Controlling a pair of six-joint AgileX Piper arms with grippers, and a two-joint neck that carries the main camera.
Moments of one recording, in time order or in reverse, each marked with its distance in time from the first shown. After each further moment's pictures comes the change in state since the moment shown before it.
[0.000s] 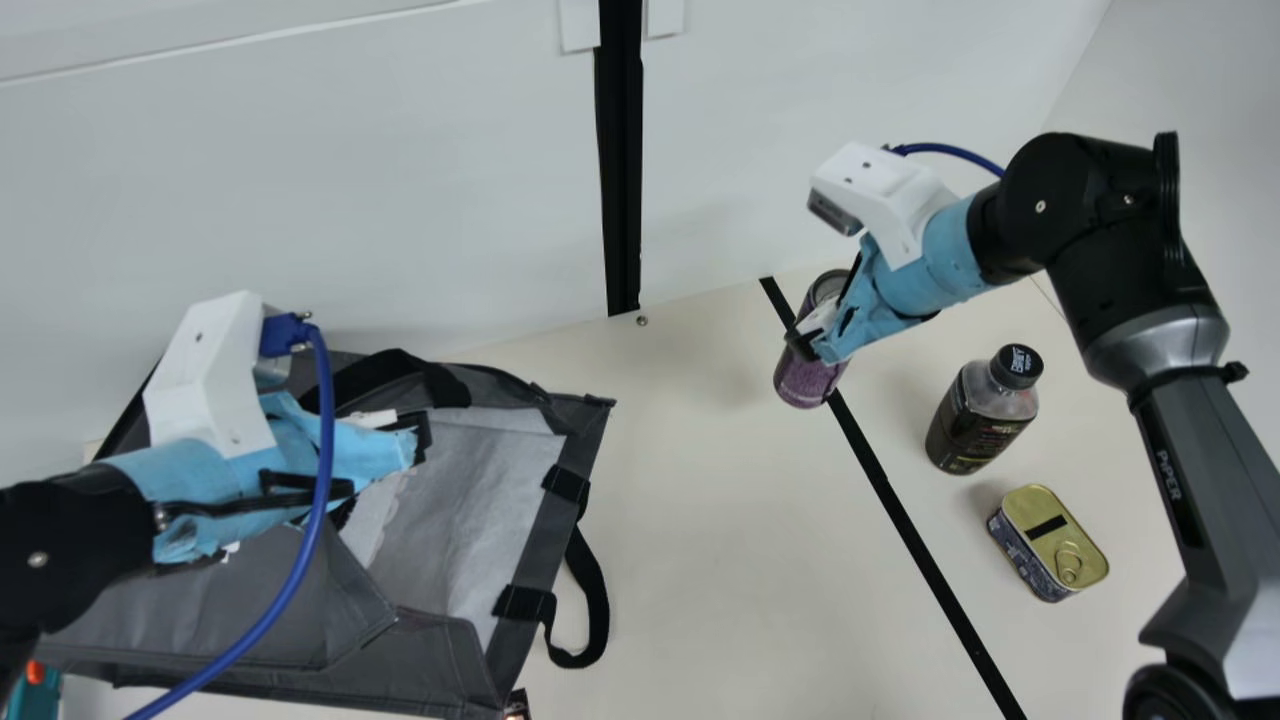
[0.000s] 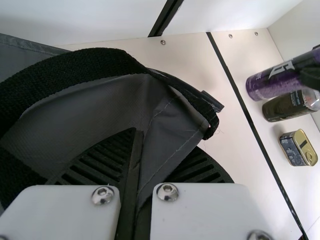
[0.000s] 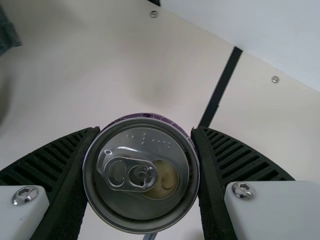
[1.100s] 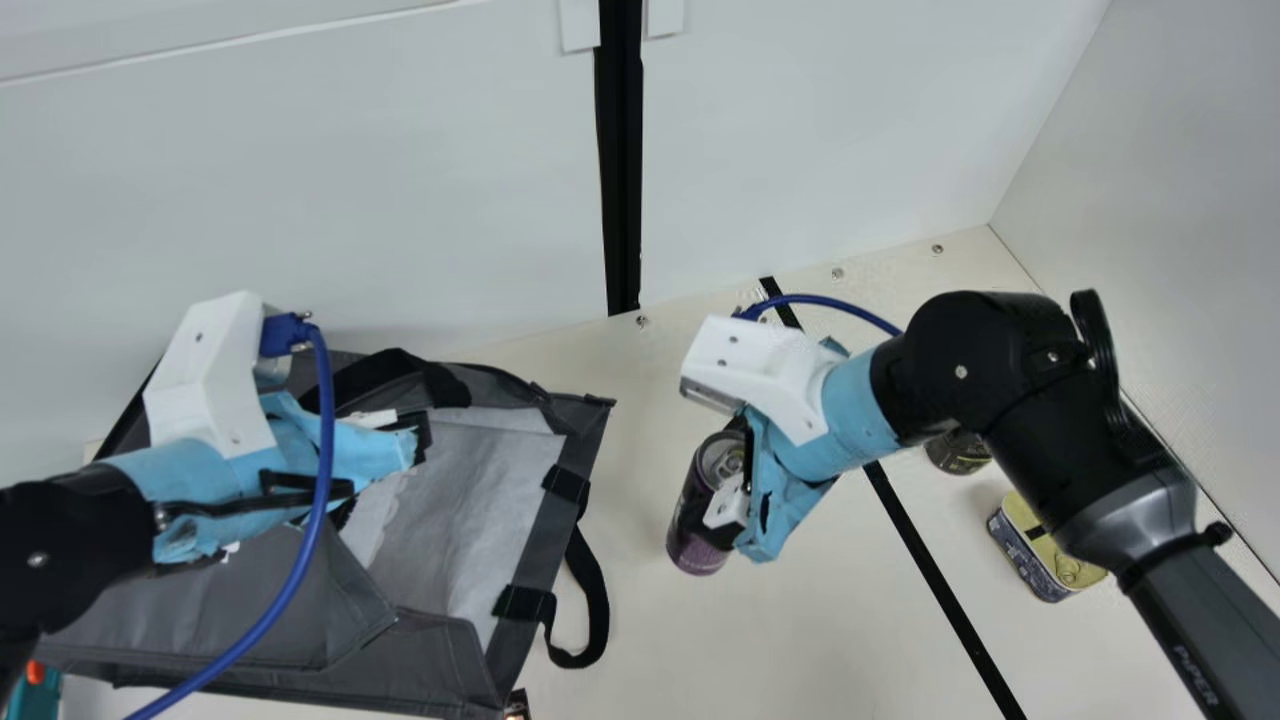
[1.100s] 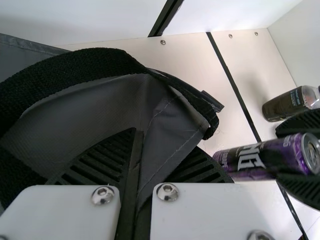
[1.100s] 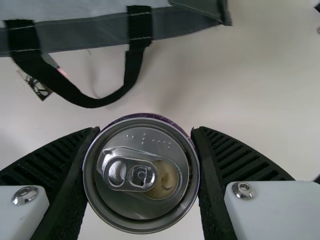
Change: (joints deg) left arm 0.0 0.0 0.0 0.0 0.0 0.0; right arm 15.2 -13.8 21.0 7.4 0.0 -7.0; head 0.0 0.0
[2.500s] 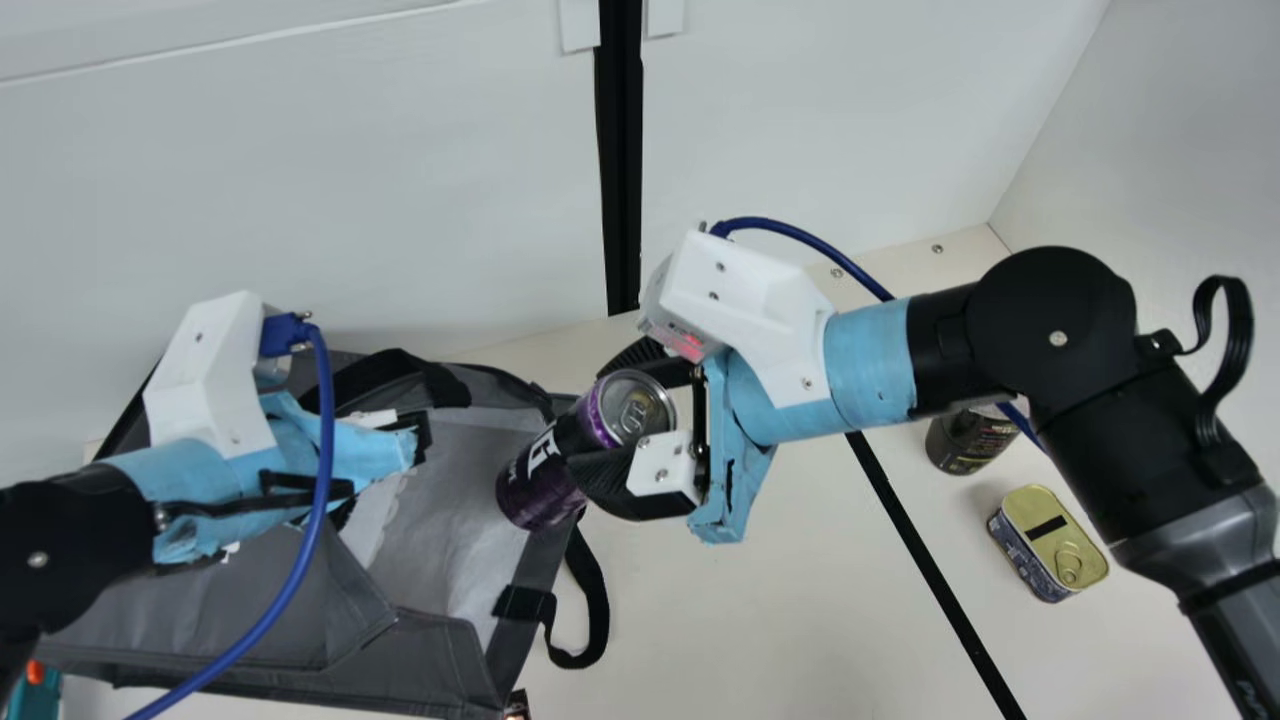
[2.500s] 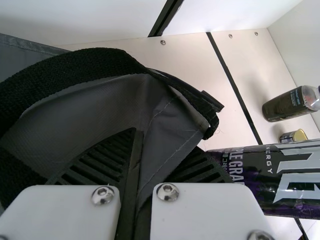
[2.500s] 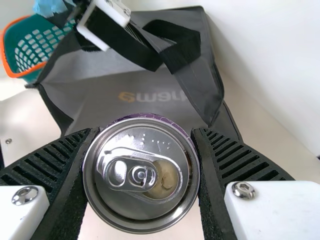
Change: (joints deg) left arm 0.0 0.0 0.0 0.0 0.0 0.0; right arm -0.9 -1.6 -7.4 25.8 0.0 -11.3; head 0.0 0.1
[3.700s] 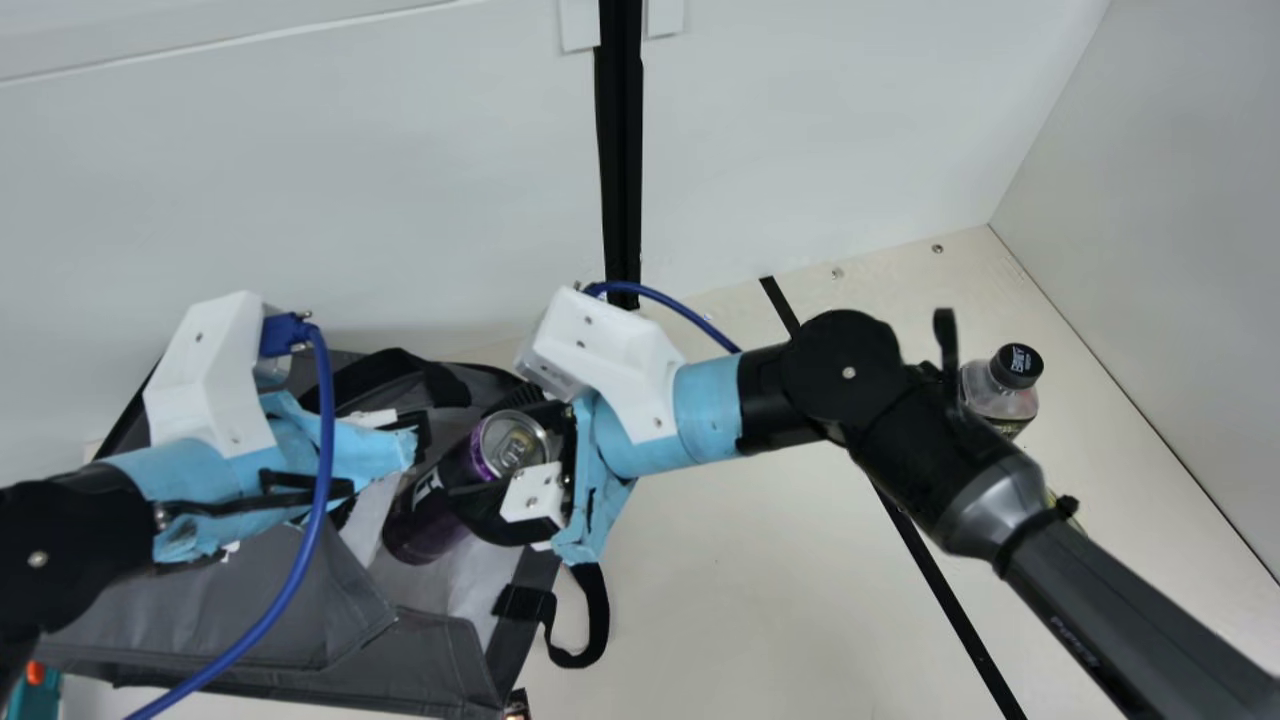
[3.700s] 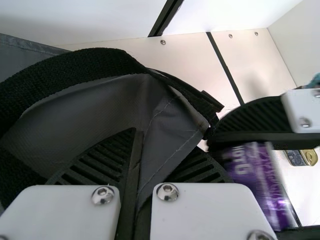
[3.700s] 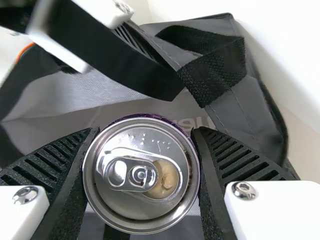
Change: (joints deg) left arm 0.0 0.0 0.0 0.0 0.0 0.0; right arm 11.7 9.0 8.6 11.5 -16.9 -8.9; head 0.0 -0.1
